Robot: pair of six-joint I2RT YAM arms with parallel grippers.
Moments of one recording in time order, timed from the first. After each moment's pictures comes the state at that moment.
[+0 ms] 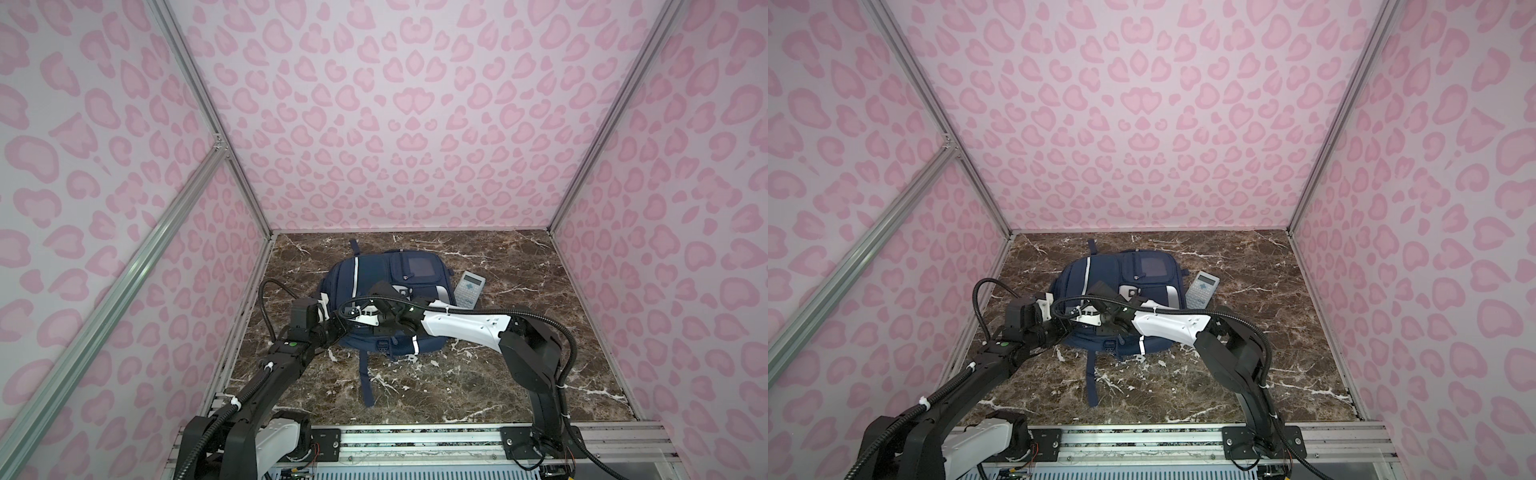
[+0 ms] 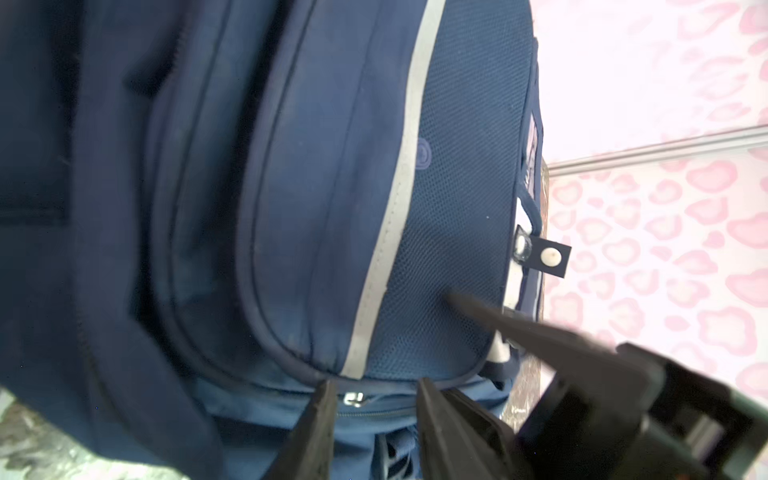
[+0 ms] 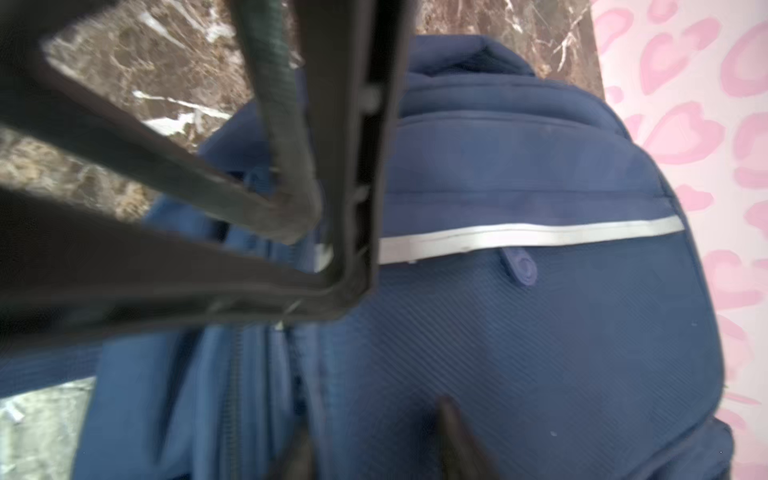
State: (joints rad) left arm -0.16 1.09 0.47 -0.07 0.44 -0.81; right arm 0.98 2.03 1.52 -0.36 0.10 -0.64
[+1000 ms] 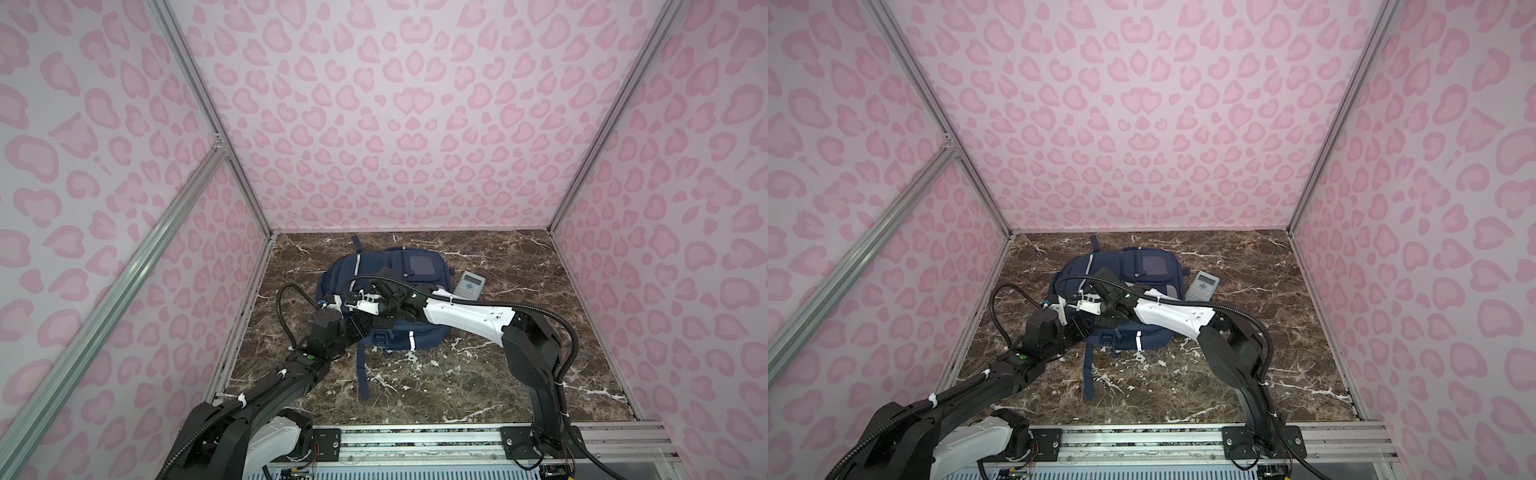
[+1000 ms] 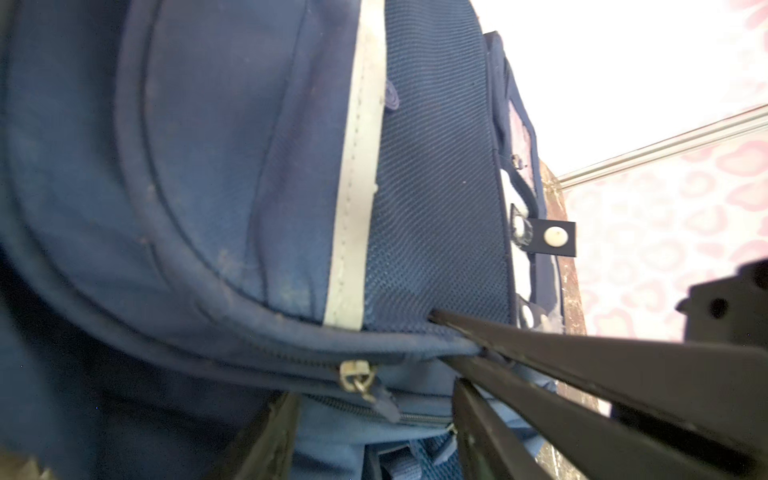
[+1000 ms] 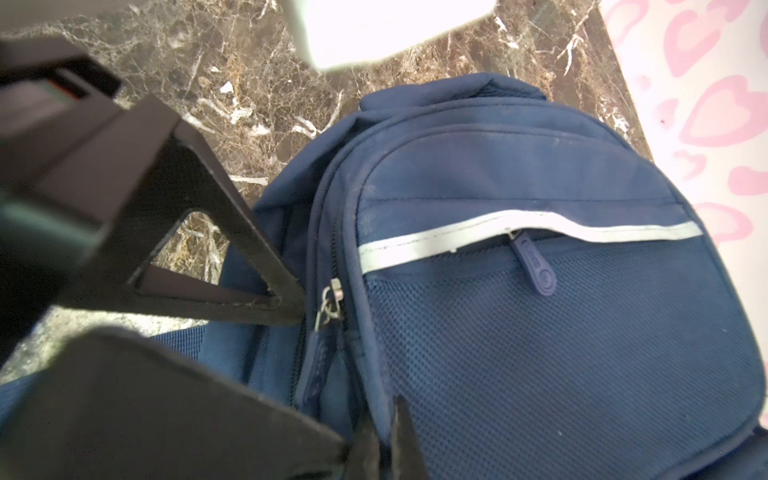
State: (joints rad) left arm -0.41 1.11 0.38 0.16 0.10 -0.85; right arm 0.94 2.04 1.61 -0.44 -0.06 -0.52
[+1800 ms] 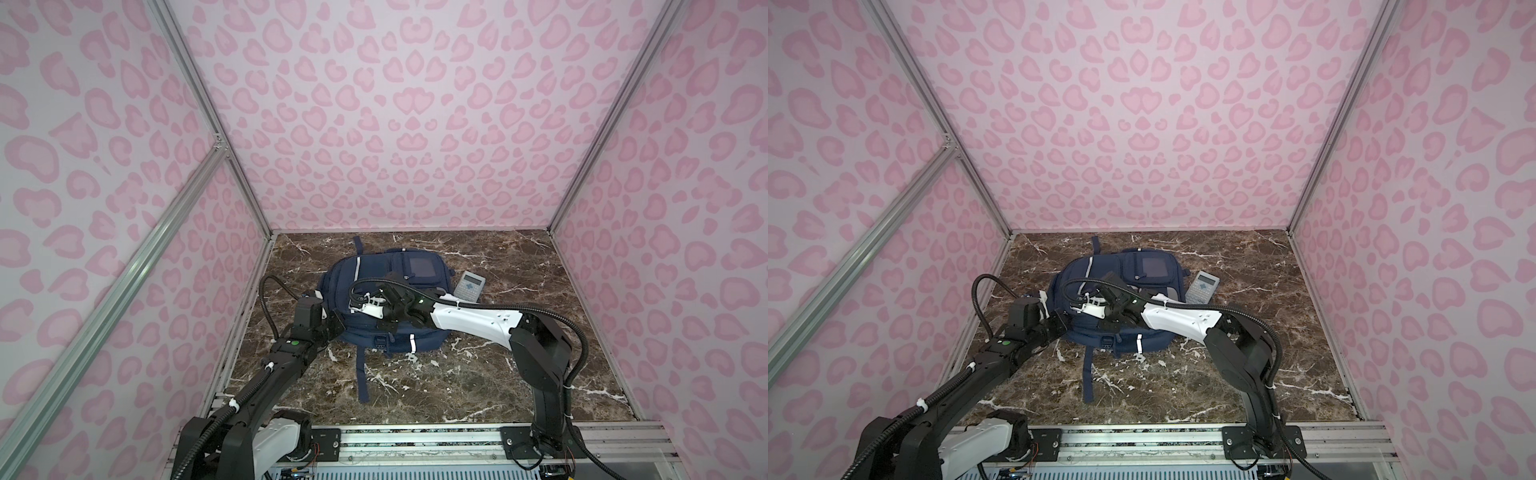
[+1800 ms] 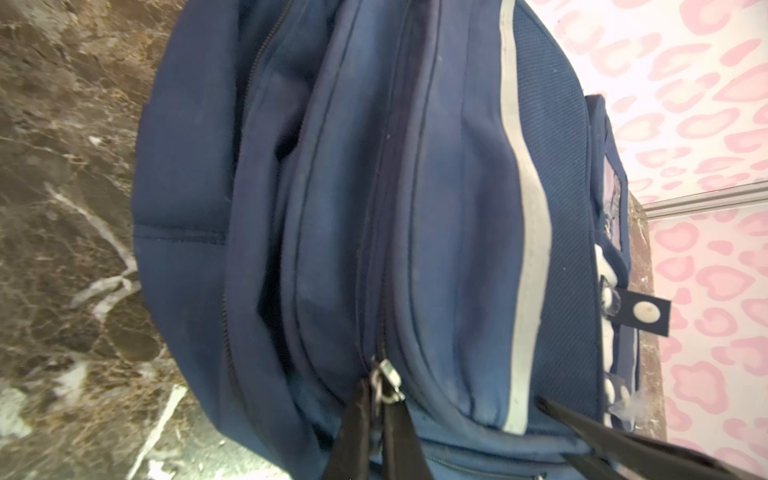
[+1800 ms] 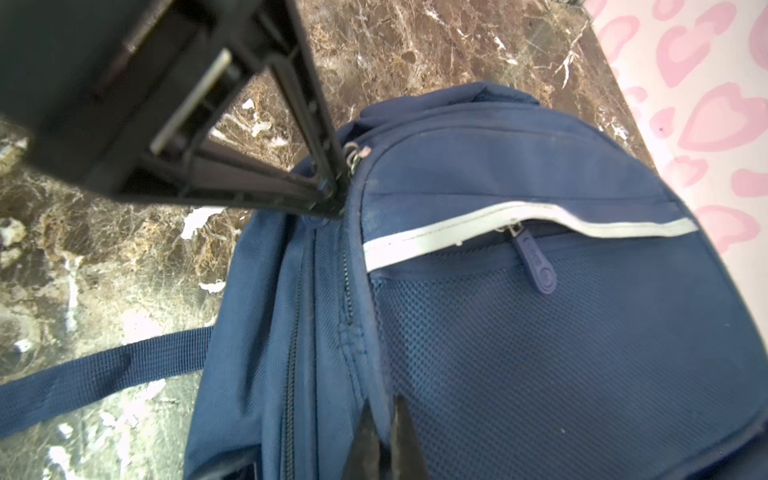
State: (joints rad) left arm -0.18 1.08 0.50 -0.16 0.16 -0.72; right arm 0.92 1.97 1.46 -0.33 -0.09 -0.51
